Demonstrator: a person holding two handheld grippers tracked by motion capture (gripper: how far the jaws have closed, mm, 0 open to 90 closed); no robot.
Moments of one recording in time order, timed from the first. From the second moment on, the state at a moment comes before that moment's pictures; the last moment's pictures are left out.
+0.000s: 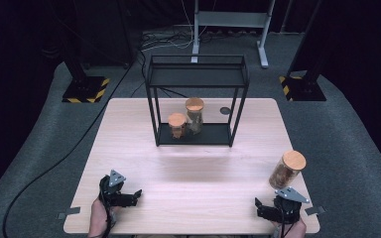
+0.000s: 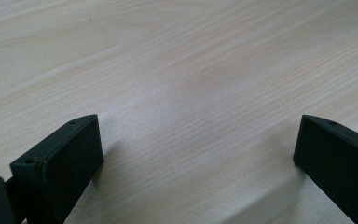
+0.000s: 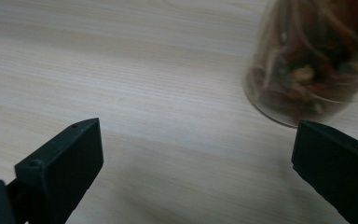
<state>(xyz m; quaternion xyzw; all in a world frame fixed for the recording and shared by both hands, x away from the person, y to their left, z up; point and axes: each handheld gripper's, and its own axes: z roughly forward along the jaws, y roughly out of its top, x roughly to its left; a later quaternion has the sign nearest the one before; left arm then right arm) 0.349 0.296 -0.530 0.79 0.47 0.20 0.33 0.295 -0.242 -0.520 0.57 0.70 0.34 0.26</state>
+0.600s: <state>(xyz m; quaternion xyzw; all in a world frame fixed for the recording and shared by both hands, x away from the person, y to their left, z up) 0.349 0.296 -0.530 0.79 0.47 0.20 0.33 0.307 -0.265 -0.508 0.59 0.67 0.33 0.29</state>
